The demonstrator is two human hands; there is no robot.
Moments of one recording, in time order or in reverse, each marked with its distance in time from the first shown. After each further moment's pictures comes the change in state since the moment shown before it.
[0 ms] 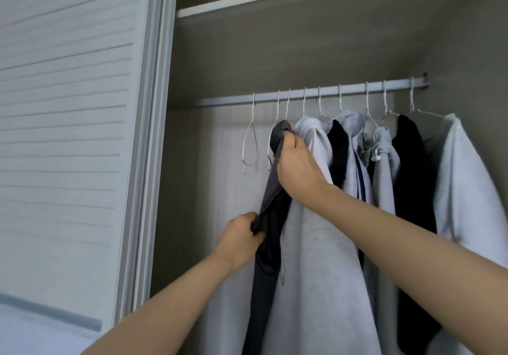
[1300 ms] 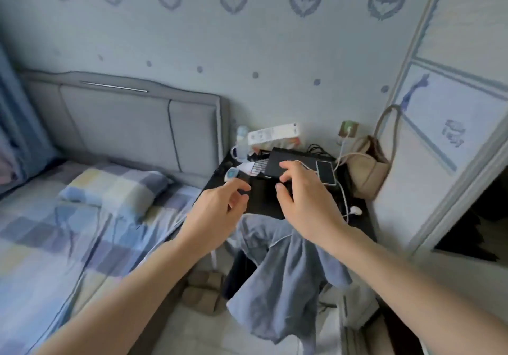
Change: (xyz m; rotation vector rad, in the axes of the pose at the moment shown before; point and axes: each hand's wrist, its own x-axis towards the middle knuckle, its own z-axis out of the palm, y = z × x) left_hand -0.646 0.246 -0.065 0.808 0.637 -1.109; right_hand -0.478 -0.223 -0.194 1.552 -0.688 -0.794
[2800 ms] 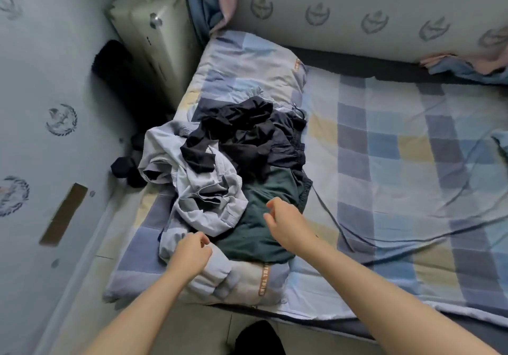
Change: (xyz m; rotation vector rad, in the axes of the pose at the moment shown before) left_hand -0.808 -0.461 -0.336 -0.081 0.589 -1.968; right_hand -0.360 -0.740 0.652 0.186 -1.523 -0.851
